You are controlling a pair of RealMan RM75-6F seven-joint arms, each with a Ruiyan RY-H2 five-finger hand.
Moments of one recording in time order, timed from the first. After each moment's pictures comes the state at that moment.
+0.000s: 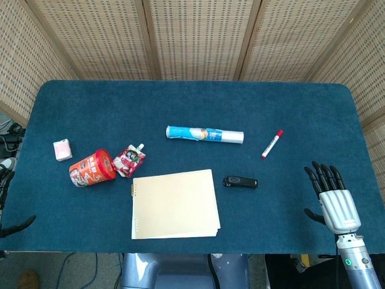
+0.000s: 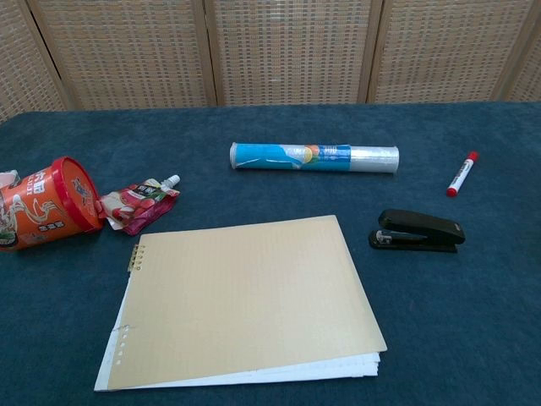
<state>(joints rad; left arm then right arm) 0.00 -1.09 -0.03 -1.67 1.53 1.60 0.09 0.19 -1.18 0.02 -1.59 -1.54 1.51 -0.14</state>
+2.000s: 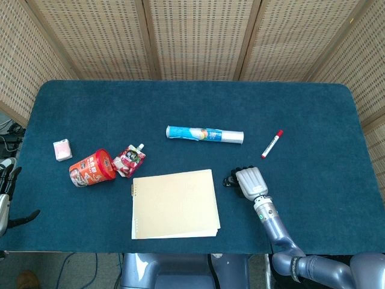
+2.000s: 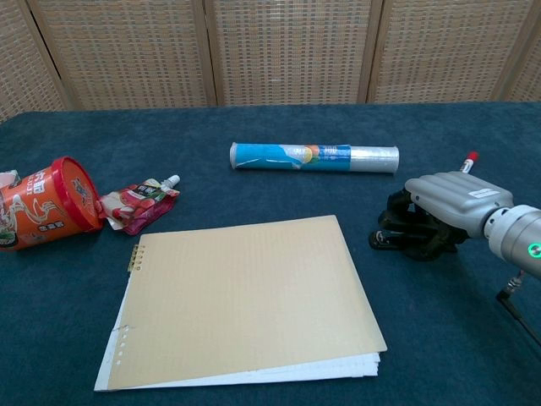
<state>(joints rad) -0.05 -1.12 -0.06 -1.64 1.41 1.48 0.14 0.60 -1.72 0.13 -1.25 -1.17 1.02 -0.41</state>
